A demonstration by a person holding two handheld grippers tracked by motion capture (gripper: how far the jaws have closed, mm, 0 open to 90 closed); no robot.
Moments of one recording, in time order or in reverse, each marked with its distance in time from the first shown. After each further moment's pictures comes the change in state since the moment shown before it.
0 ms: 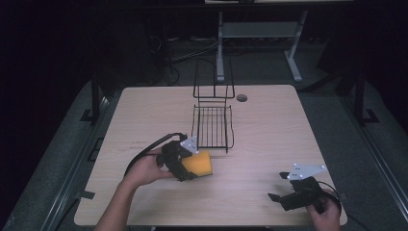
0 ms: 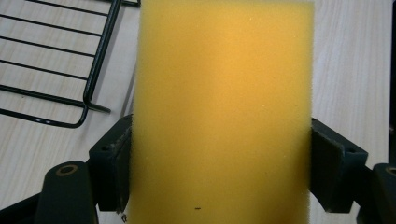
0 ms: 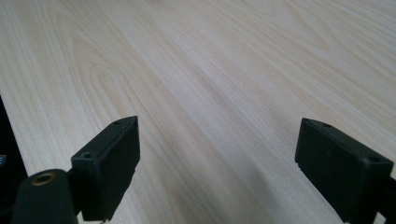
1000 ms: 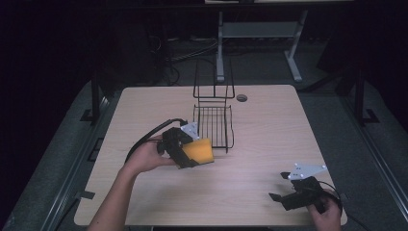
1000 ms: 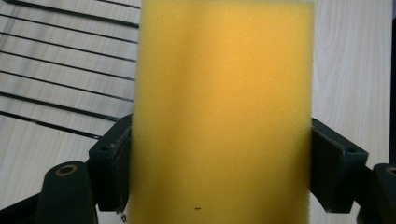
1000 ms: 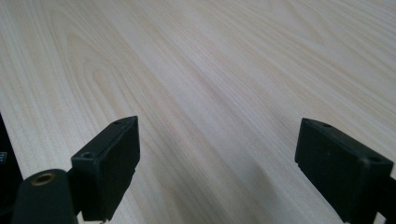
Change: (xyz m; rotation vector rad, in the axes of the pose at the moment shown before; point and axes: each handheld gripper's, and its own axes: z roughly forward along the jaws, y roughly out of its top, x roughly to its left) left arm 0.023 0.018 -0.019 -0.013 0.003 -0.007; right arm -0.003 -0.003 0.000 0.008 -0.005 0.009
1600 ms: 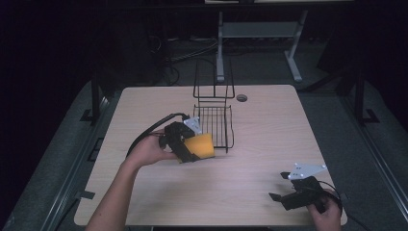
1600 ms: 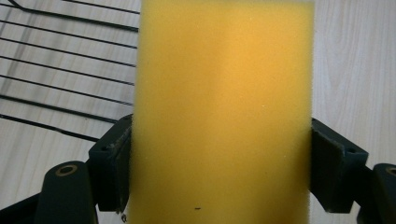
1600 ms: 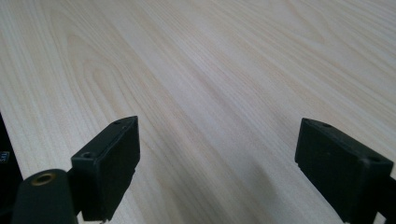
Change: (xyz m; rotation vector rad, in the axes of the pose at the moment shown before) left arm 0.012 0.012 -0.002 0.018 0.008 0.017; right arm -0.001 0.000 0.000 0.000 0.003 0.002
